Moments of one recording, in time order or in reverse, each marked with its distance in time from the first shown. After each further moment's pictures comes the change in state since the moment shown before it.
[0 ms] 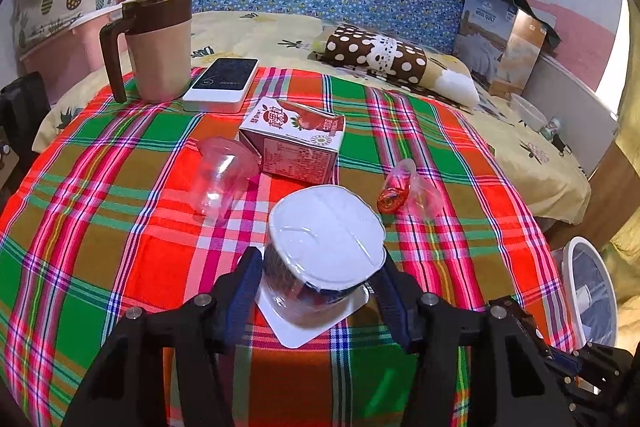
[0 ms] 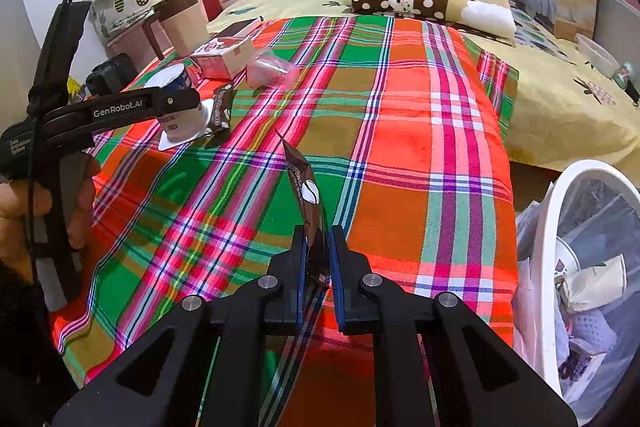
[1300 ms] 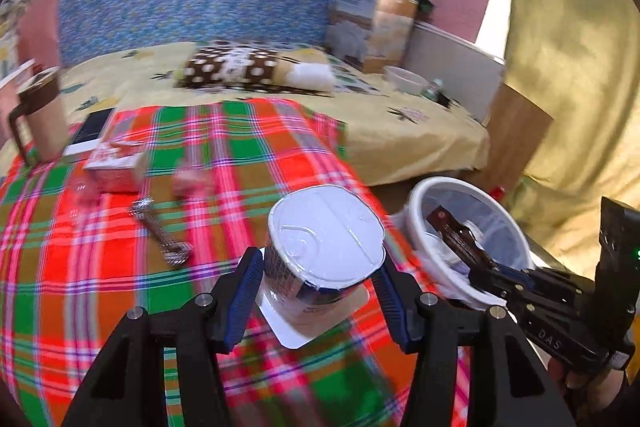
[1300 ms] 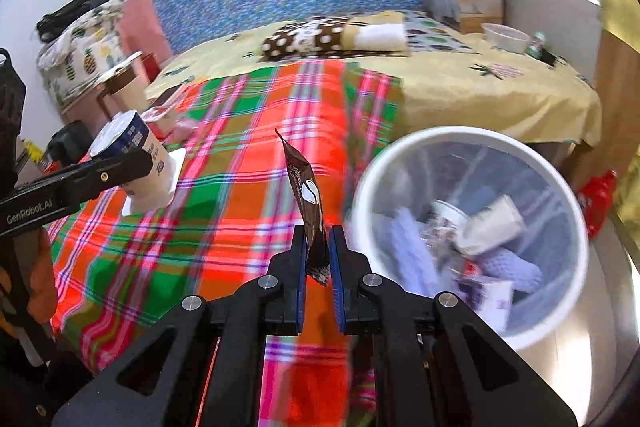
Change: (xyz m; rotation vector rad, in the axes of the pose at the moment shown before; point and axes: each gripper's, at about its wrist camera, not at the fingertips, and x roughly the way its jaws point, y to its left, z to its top) left arm -0.083 -0.135 -0.042 0.269 -0.010 -0.319; right arm -0.084 -0.073 -0.040 0.203 -0.156 -0.187
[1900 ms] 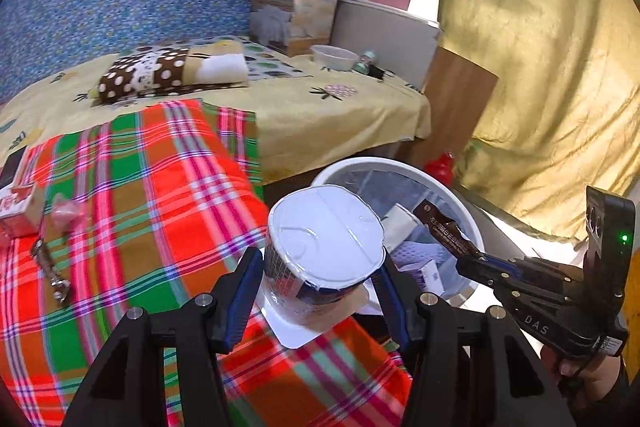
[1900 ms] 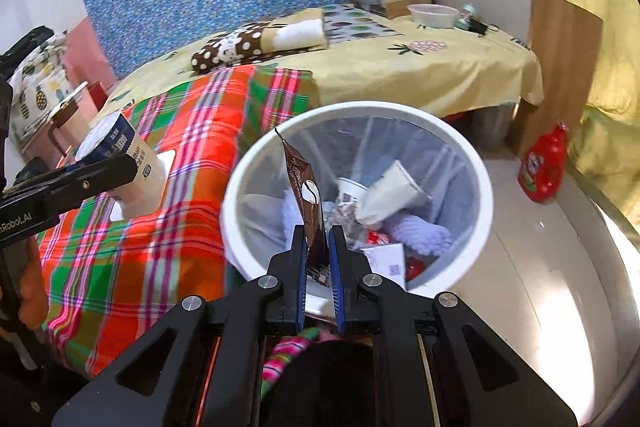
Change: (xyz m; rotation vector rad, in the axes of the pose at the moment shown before) left arm 0.042 -0.091 0.007 0.150 0.056 -0.161; right arm -0.018 -0.064 -0.017 0.136 -0.002 -0.132
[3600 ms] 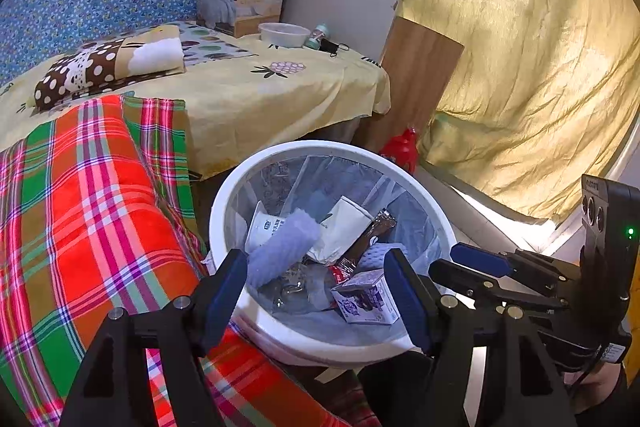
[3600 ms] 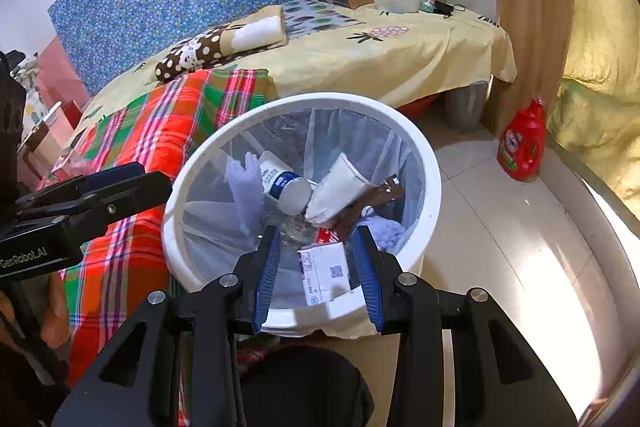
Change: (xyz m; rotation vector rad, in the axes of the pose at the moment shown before) left arm 0.070 -0.050 0.013 0.068 0.075 -0.124; right arm 0.003 -0.038 0.003 0.071 0.014 -0.037
